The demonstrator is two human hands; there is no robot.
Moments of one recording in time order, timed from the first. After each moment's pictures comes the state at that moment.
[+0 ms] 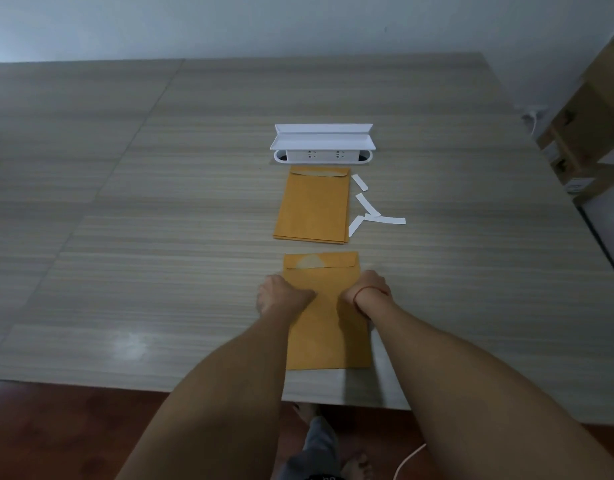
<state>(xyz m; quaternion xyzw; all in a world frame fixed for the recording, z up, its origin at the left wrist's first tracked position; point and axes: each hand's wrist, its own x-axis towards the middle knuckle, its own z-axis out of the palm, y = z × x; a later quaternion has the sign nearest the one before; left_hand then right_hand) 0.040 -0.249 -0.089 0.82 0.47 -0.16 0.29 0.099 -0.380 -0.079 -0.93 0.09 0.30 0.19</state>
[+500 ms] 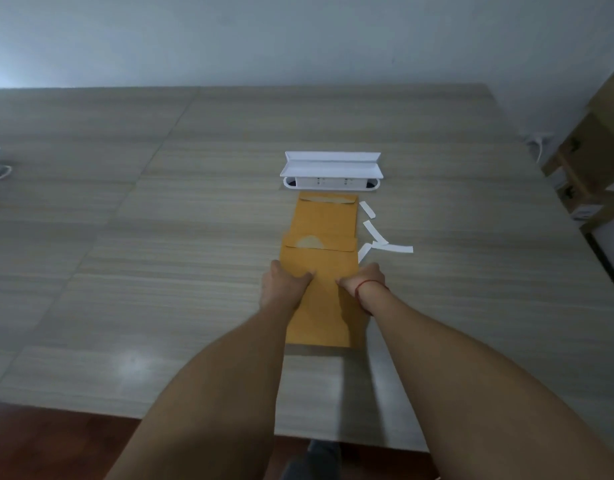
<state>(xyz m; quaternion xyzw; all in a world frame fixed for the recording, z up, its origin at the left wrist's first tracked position) 0.078 -0.223 -0.055 0.80 0.45 -0.05 0.40 0.141 -0.349 -0.050 -0.86 0.15 0.29 0.40</state>
